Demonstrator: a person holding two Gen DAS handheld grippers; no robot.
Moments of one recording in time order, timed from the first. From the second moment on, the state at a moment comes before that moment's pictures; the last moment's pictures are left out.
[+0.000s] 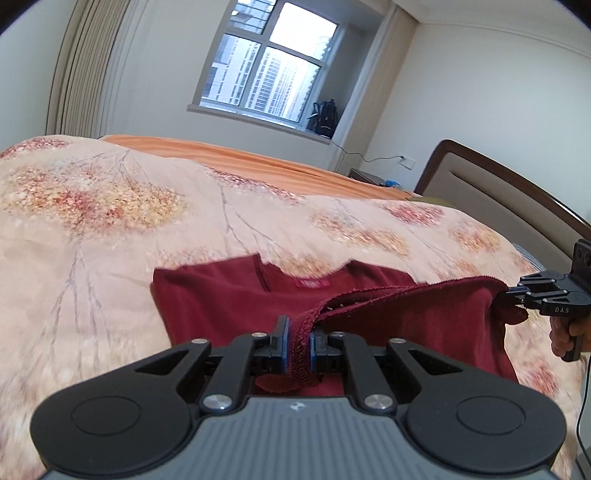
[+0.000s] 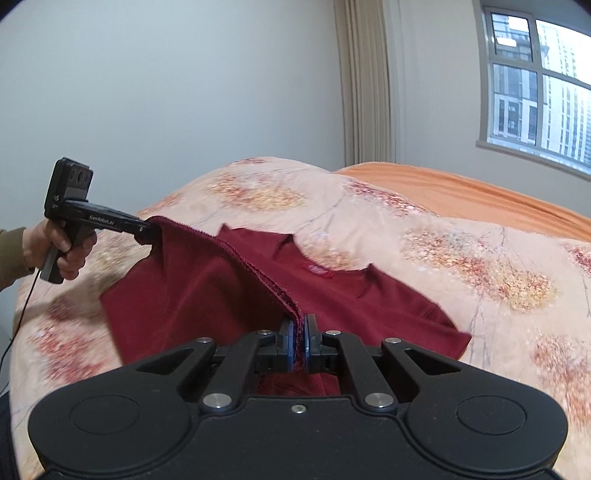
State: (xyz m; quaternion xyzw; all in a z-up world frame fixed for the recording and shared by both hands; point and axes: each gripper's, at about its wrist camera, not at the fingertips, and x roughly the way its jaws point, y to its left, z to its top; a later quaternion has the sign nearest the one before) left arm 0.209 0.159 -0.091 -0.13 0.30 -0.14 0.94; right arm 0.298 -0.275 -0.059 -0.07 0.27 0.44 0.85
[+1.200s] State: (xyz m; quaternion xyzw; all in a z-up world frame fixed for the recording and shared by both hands) left arm 0.328 0.216 -0.117 -0.23 0.28 0.03 0.93; right arm 0.463 -0.249 -0.114 0.01 0.34 0.28 0.90
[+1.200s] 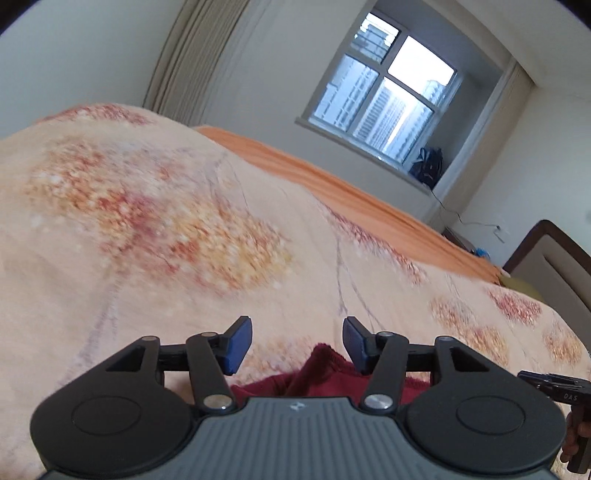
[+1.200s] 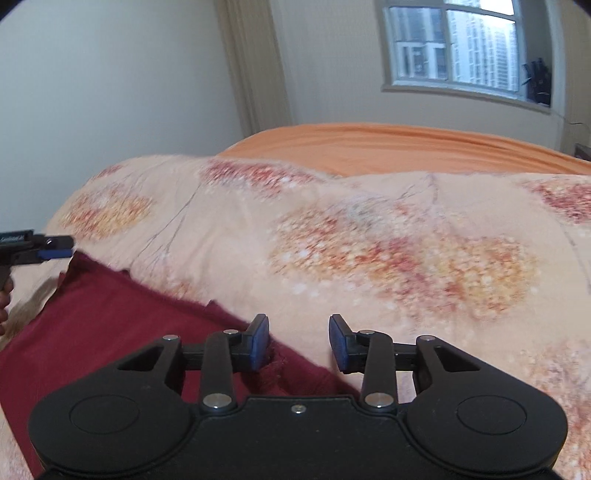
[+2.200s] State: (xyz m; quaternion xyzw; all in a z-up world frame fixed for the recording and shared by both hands) left arm 0.134 0.150 -0.145 -0.05 0.33 -0.10 0.94; right arm 0.213 -0.355 -0.130 0.10 0.31 0.32 0.89
